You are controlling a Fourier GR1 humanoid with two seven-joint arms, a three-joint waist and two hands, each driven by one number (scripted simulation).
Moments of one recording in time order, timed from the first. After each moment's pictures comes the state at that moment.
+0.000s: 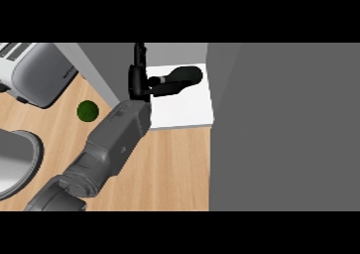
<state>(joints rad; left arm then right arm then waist) -1.09 0.00 -0.01 -0.13 0.49 0.43 -0.87 -0.09 -0.14 0.01 -2.37 -0.34 0.18 0.53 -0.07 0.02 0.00</state>
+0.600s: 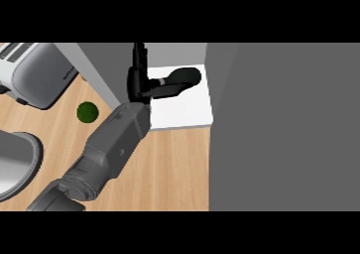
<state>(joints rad) -1.05 0.00 -0.05 -0.18 0.57 0.35 -0.88 -0.09 -0.15 0.02 -2.37 -0.34 0.18 0.53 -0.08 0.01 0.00</state>
